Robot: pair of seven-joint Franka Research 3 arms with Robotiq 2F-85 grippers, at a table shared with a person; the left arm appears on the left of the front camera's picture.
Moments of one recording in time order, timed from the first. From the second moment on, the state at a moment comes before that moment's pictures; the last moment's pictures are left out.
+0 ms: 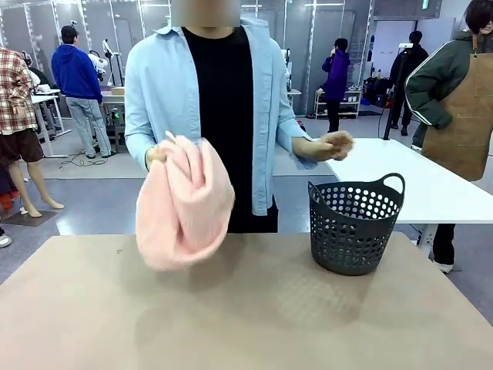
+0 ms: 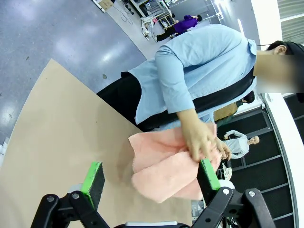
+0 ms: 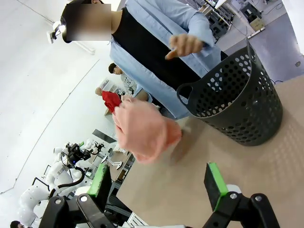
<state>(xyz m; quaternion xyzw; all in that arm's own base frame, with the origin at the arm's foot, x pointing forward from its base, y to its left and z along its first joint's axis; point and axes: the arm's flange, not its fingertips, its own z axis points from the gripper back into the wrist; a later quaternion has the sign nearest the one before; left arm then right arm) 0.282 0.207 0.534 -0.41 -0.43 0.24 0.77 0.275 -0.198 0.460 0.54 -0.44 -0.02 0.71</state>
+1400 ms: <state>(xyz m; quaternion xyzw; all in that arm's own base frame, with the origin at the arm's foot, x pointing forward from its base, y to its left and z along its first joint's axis) 0.282 0.207 0.534 -0.41 -0.43 0.24 0.77 0.275 -0.198 0.460 0.54 -0.44 -0.02 0.71</state>
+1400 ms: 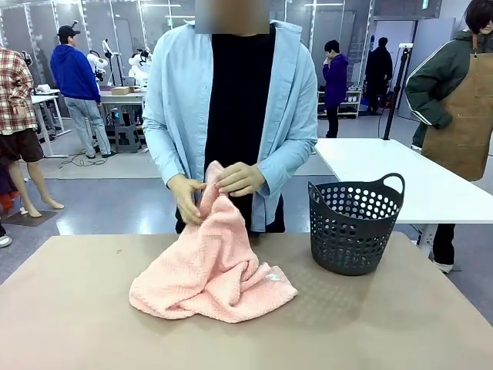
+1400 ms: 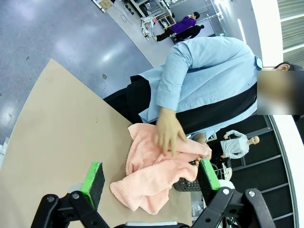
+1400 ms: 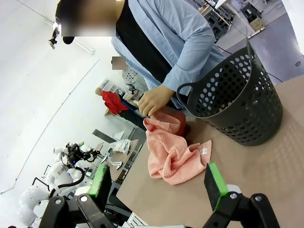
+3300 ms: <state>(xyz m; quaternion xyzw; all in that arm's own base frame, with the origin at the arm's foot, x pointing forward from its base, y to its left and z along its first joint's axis) 0.282 0.207 0.534 -0.41 -0.43 0.24 0.77 0.275 -0.198 0.460 0.54 -0.44 -0.02 0.71</state>
